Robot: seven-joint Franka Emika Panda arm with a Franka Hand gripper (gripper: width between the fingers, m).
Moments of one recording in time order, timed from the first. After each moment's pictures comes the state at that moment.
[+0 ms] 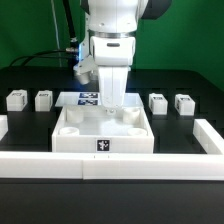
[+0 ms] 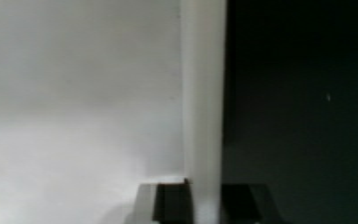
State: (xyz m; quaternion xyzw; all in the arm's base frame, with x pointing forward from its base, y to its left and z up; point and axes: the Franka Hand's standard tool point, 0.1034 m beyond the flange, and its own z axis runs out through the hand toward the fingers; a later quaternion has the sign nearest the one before) arm 0.434 -0.003 0.015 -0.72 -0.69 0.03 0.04
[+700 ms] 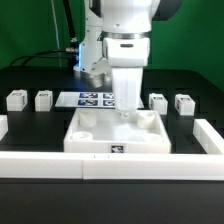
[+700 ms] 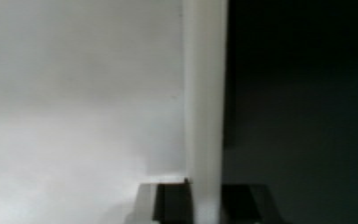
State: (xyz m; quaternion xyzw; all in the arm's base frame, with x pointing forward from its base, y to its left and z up) arm 0.475 0.041 0.015 -0.75 -0.67 0.00 0.03
